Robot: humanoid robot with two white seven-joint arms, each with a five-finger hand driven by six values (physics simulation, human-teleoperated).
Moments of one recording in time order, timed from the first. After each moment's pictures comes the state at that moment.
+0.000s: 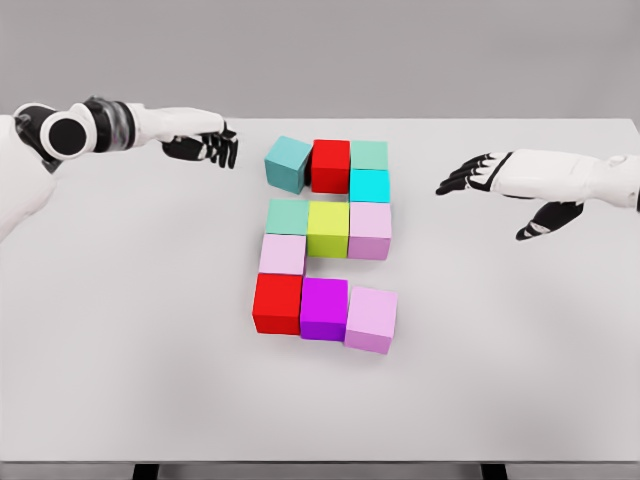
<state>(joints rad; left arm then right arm) -1.06 0.51 -0.95 -0.90 -0.18 -0.32 -0.61 -0.75 -0.98 0.74 -1.48 0.07 -0.61 0.61</state>
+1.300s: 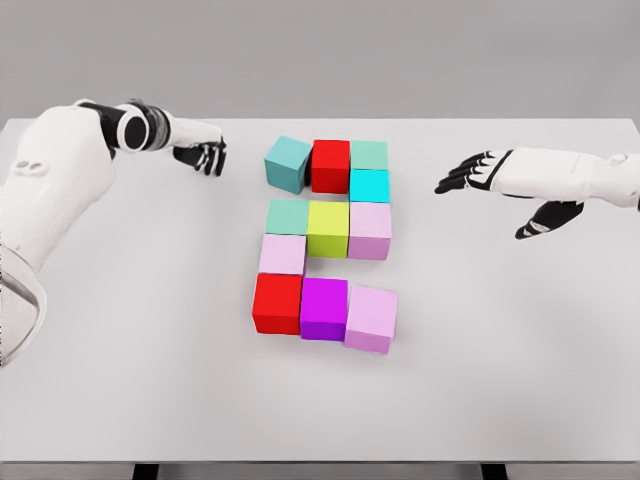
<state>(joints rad) -1.16 0.25 -0.99 -0.51 -0.49 -0.18 -0.61 -0.75 -0.98 0.73 -1.50 0.07 -0.61 0.61</state>
